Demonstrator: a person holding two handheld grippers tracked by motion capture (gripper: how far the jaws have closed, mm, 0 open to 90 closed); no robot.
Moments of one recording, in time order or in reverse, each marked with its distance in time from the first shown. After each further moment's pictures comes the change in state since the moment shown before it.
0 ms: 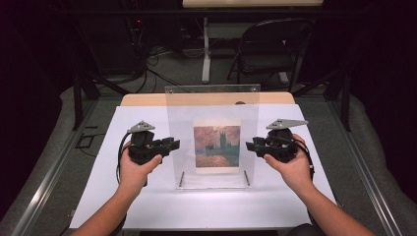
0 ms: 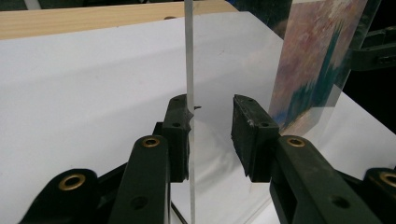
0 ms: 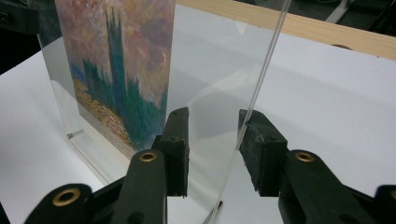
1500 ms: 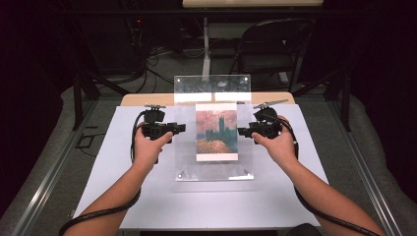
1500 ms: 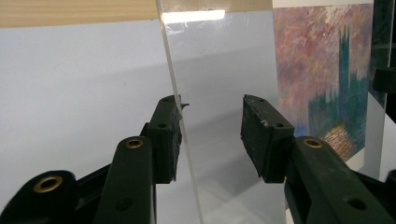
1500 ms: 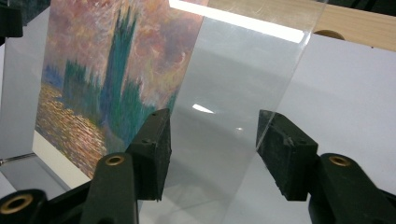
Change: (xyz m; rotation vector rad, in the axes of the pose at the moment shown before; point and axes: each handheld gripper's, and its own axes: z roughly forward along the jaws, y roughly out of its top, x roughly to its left) left arm 0.035 0.042 0.057 0.087 0.095 -0.123; right arm -0.035 0.037 0.062 0.107 -0.061 0.078
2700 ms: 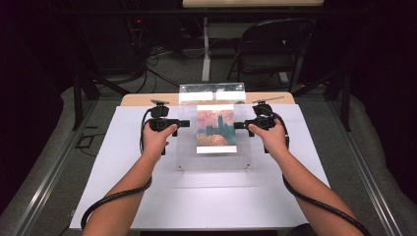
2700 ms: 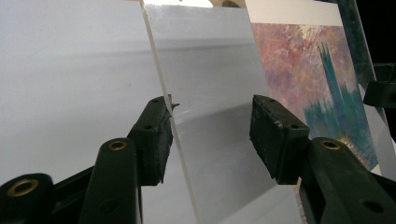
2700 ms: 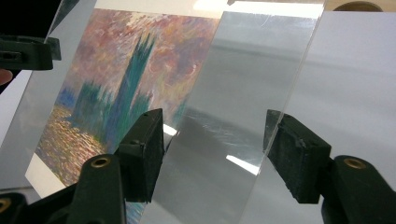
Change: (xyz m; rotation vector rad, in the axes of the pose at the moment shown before) left arm 0.039 0.012 0.055 0.053 -0.047 -0.138; right arm -0.042 0.005 0.058 0.014 0.104 0.170
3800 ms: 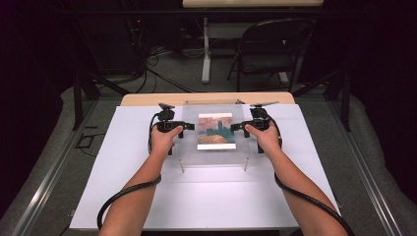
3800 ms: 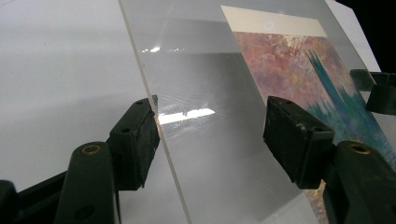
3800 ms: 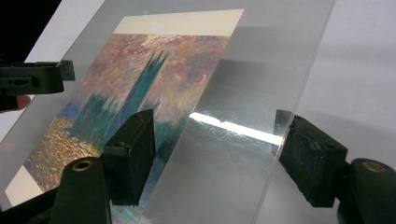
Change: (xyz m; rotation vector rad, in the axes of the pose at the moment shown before) left arm 0.026 -0.004 0.053 0.064 0.006 -0.100; right arm -0.032 -0.010 0.048 0.039 0.036 0.146
